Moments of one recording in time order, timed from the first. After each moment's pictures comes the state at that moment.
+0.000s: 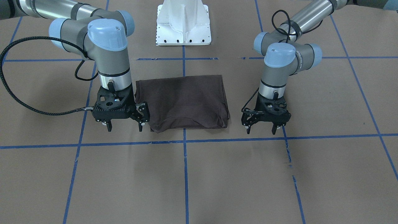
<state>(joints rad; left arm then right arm) -0.71 -2.02 -1.63 -1.99 -1.66 -1.01 0.74 -0.92 1.68 -1.55 1.71 1.03</state>
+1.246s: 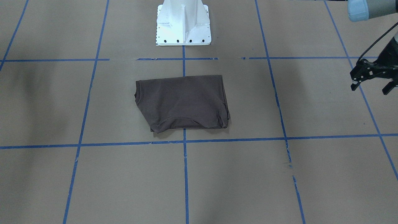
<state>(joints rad) -1.28 -1.65 -1.96 -1.62 -2.17 -0.34 1.37 -1.59 1.90 -1.65 2.16 0.31</state>
